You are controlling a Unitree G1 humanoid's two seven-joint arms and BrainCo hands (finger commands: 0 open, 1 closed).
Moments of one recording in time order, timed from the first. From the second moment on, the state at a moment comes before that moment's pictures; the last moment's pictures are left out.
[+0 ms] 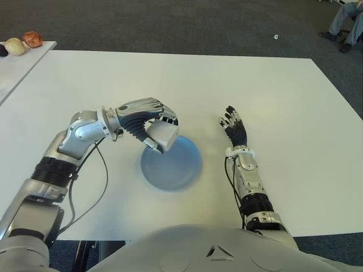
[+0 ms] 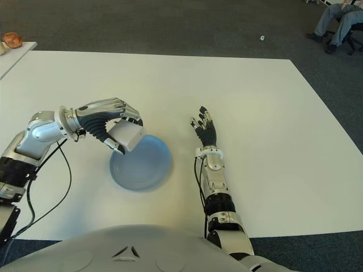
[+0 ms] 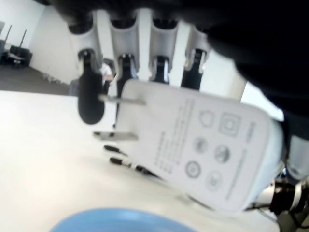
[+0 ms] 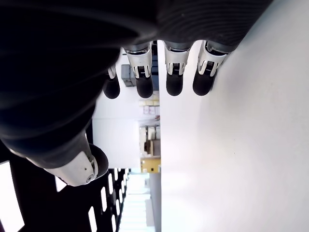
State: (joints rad) left arm -0.32 0.71 -0.23 0.17 0.23 -0.83 -0.56; right arm -0.13 0.01 -0.05 0.47 -0.01 -0.23 -0.02
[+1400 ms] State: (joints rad) left arm -0.29 0.85 -0.24 0.10 0.36 -0.82 -0.60; right arm -0.06 0.02 -0.02 0.30 -0.01 -0.10 -0.02
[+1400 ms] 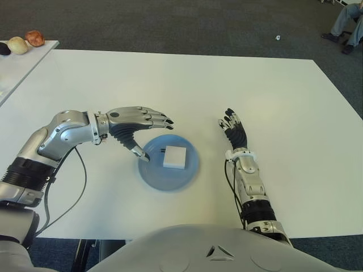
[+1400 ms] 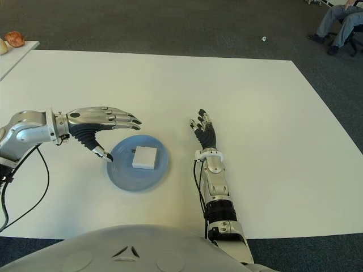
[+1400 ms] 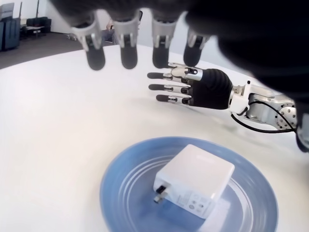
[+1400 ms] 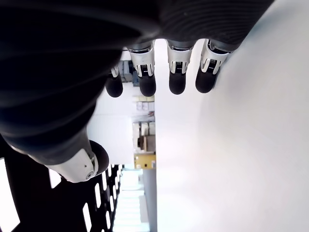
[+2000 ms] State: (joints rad) left arm -0.26 0.84 -0.20 0.10 0.36 -0.82 -0.57; right arm -0.06 0.02 -0.02 0.30 0.00 -0.10 0.00
